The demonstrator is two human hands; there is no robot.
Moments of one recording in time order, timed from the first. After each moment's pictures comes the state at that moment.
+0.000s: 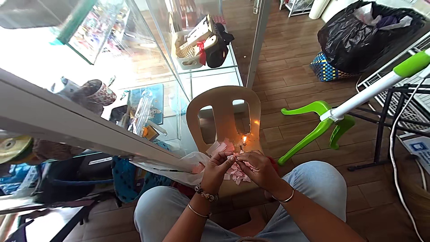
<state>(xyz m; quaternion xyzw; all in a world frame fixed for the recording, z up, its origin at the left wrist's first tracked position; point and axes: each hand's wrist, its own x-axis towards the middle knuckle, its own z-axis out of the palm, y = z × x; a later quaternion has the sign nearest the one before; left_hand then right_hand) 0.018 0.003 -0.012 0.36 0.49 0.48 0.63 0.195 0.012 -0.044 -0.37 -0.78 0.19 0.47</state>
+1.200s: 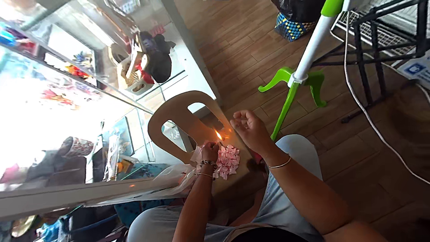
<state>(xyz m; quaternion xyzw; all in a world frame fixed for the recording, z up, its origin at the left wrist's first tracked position) 0.086 0.088 -0.107 0.60 0.70 0.12 0.37 0.294 0.025 0.020 -0.58 -0.47 0.43 0.51</state>
